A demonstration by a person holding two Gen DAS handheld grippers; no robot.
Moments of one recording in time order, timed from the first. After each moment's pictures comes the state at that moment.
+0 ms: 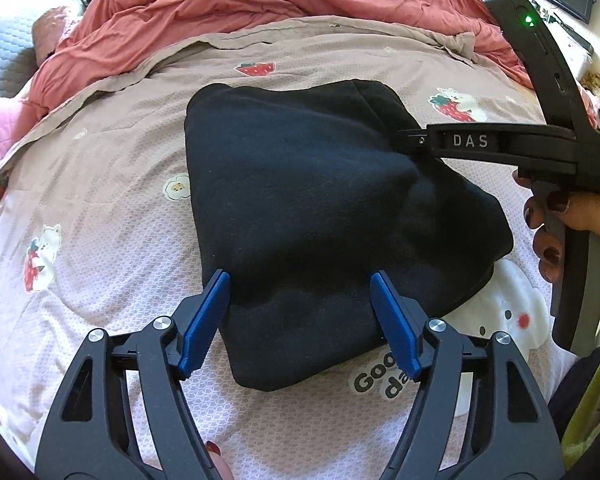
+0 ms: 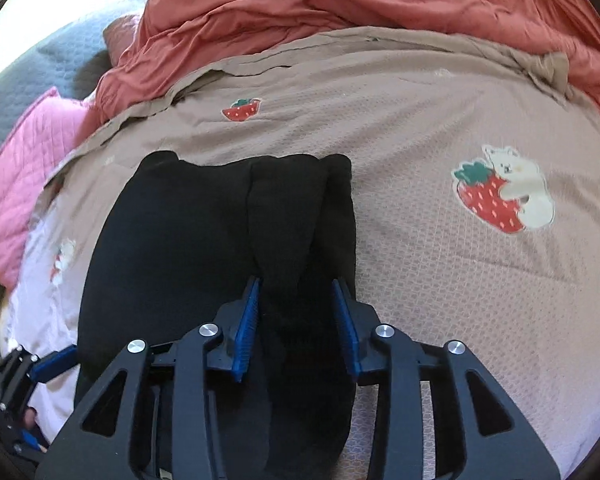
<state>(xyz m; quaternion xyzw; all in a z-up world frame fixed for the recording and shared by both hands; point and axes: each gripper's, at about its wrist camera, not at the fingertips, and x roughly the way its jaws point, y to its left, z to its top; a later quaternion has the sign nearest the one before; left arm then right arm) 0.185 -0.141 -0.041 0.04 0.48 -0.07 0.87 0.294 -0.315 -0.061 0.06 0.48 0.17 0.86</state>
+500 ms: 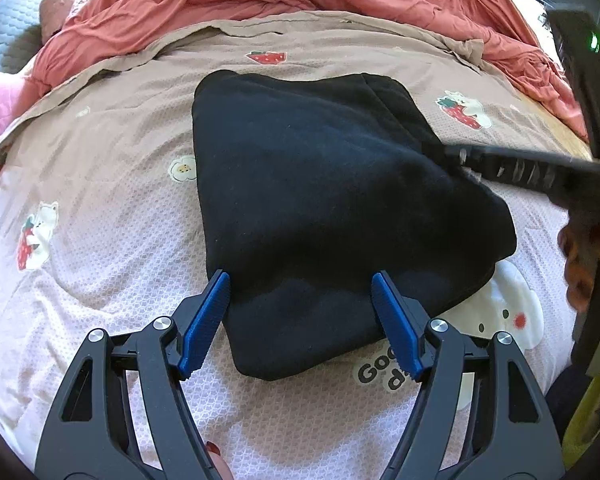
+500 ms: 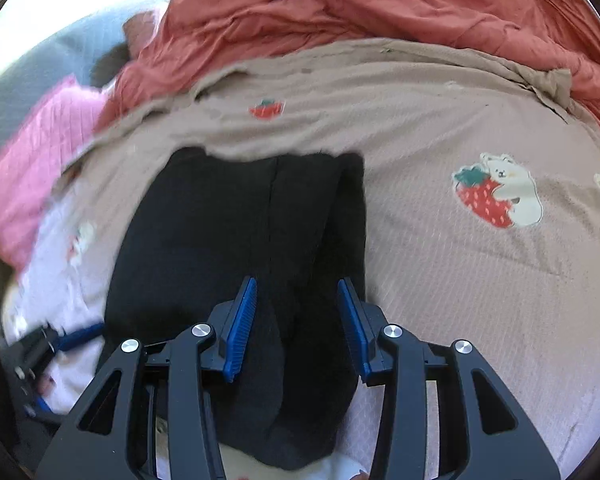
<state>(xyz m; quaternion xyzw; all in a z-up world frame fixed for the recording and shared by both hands) 0.183 -0.130 -0.046 0.00 0.49 -0.06 0.87 0.263 -0.302 -0.051 -0.01 0.49 0.18 0.85</state>
